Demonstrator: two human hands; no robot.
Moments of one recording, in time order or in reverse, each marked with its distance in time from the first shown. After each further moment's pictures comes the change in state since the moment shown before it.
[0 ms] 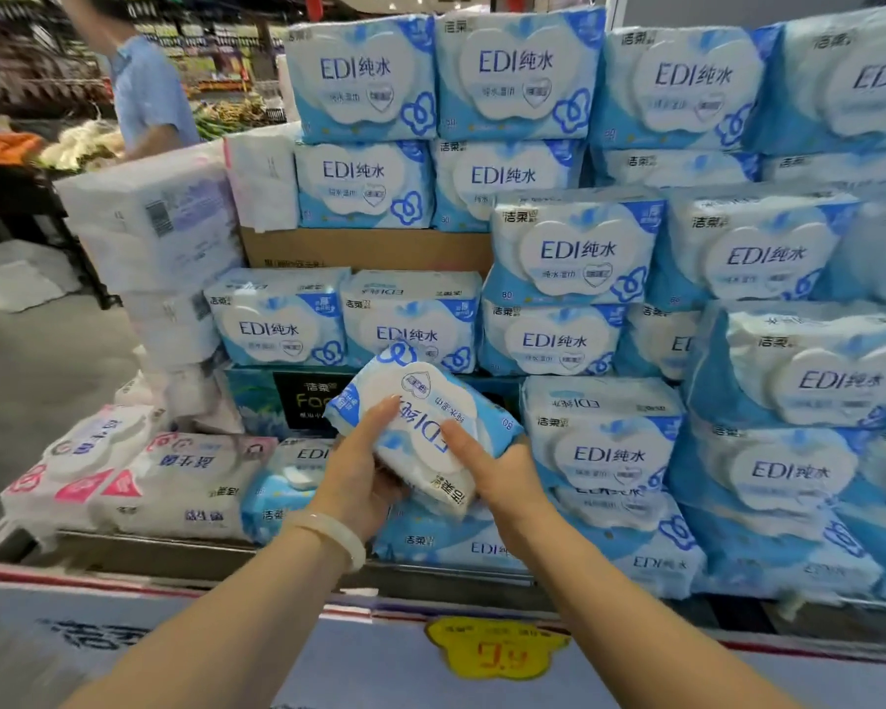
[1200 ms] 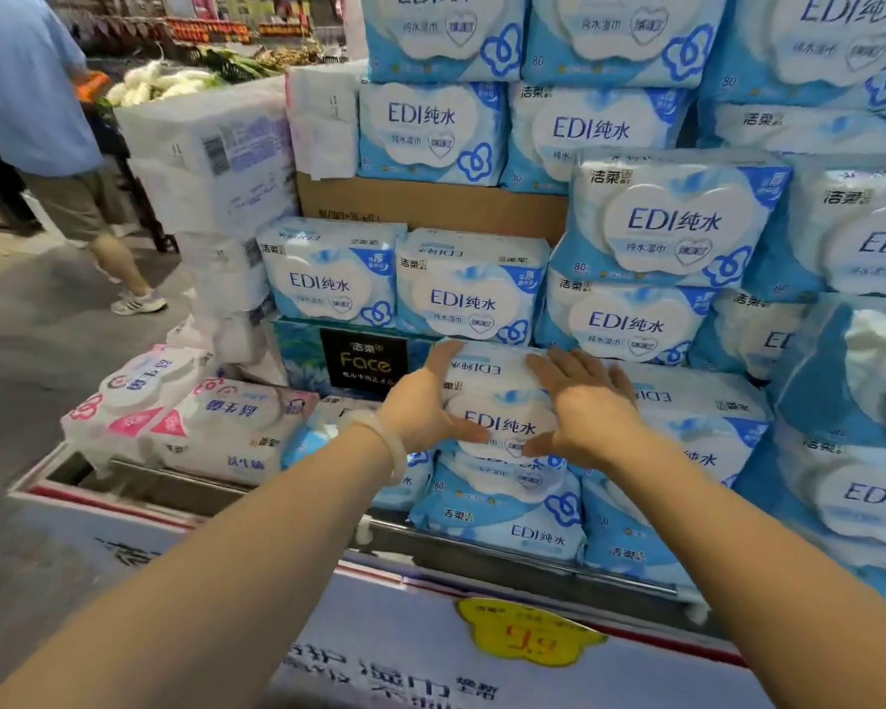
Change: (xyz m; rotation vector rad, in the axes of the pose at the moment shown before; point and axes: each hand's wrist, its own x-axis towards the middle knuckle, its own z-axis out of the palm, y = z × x) left_hand 0.040 0.022 -0.005 1.389 -0.096 0.272; right_hand 0.024 -0.066 -0.017 -1.813 -0.161 -0.279
